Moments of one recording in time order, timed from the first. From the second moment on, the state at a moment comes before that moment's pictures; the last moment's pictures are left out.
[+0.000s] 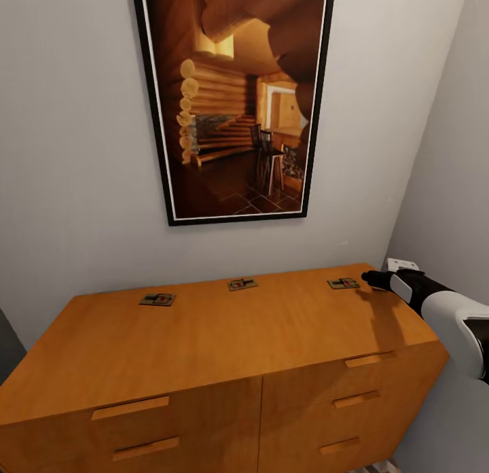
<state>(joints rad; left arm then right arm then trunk) -0.03 0.02 0.02 0.07 0.01 -0.34 0.25 -1.29 -0.31 0.08 -0.02 -0.22 0.25 0.01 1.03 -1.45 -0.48</state>
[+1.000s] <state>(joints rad) -0.03 0.02 0.02 0.07 0.01 -0.34 0.25 -1.28 -0.32 0.08 -0.02 -0.22 0.25 0.01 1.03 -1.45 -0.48</state>
